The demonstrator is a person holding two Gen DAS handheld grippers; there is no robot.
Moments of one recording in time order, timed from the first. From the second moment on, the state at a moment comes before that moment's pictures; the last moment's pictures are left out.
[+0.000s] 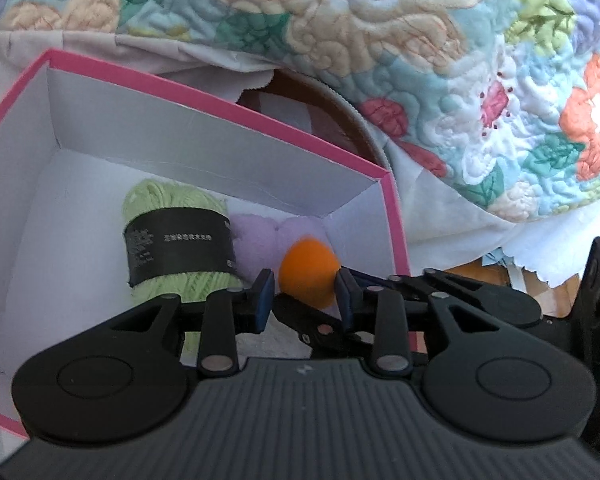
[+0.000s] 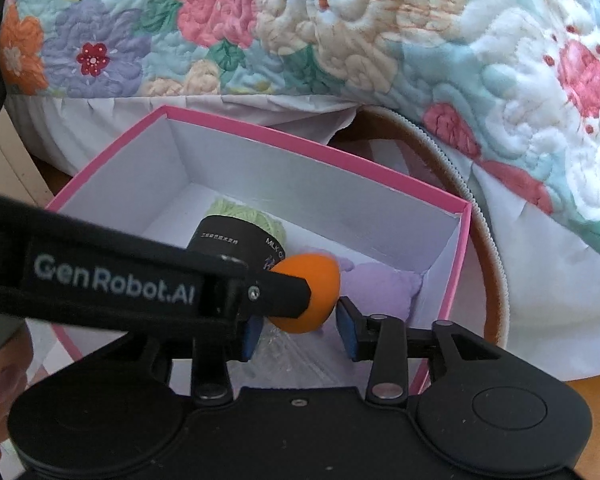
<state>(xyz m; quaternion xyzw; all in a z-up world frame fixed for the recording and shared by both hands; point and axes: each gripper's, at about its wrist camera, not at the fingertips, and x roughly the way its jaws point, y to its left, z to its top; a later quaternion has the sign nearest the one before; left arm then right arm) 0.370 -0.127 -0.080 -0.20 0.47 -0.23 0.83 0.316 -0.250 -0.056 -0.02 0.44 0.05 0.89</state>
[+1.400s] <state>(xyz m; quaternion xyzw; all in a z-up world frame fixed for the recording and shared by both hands) 0.237 -0.022 0.057 -0.05 0.49 -0.19 0.85 0.185 -0.202 0.055 0.01 0.39 0.06 0.92</state>
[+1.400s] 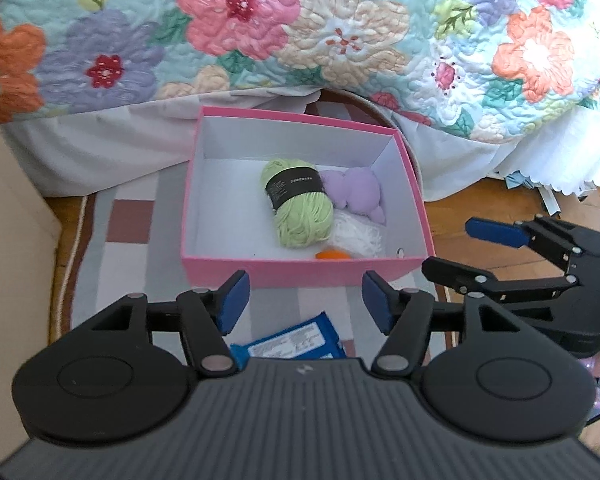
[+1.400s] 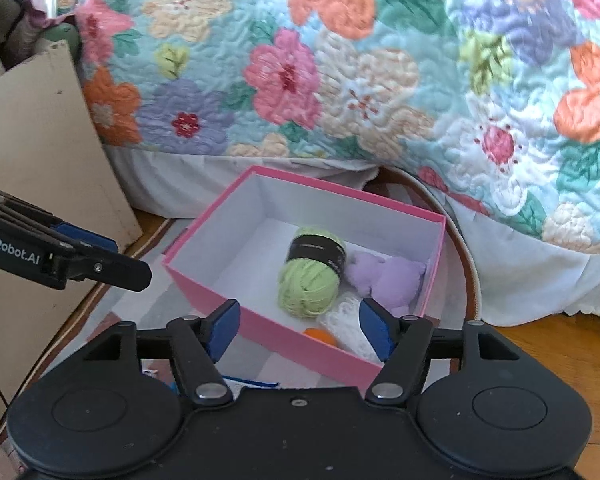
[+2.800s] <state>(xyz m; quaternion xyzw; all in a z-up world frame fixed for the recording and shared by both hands) 0.144 0.071 0.017 -0.06 0.51 -0.14 0.85 0.106 -0.102 0.067 -0.05 0.37 0.18 0.91</state>
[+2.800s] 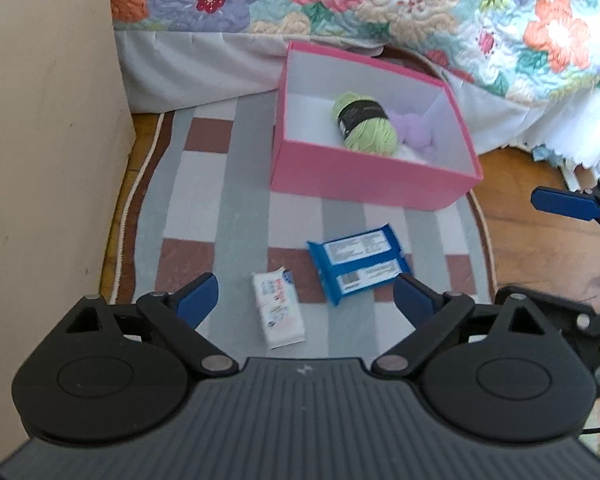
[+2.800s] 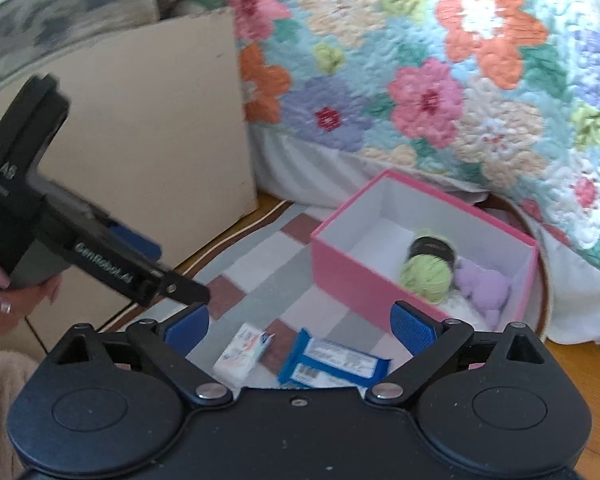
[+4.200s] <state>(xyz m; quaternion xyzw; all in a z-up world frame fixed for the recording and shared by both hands) 0.172 0.096 -0.133 -0.15 0.57 -0.14 0.80 0.135 -0.013 -0.107 -0.11 0.39 0.25 0.88</state>
